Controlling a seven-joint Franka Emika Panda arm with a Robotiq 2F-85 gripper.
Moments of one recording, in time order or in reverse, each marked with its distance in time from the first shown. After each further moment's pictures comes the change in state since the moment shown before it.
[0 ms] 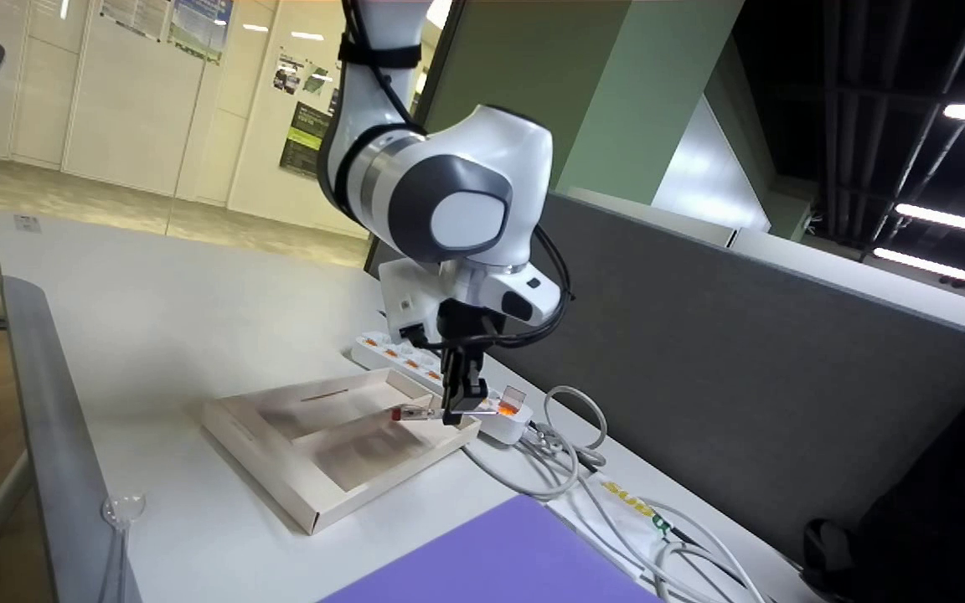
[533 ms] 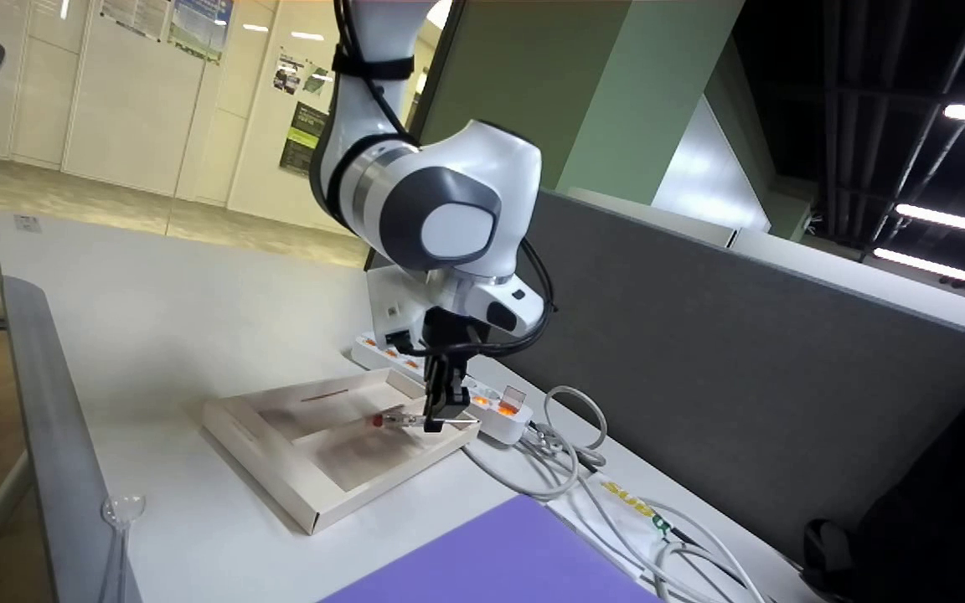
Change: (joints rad) arm -0.006 0.036 0.025 0.022 0.001 -0.038 0.001
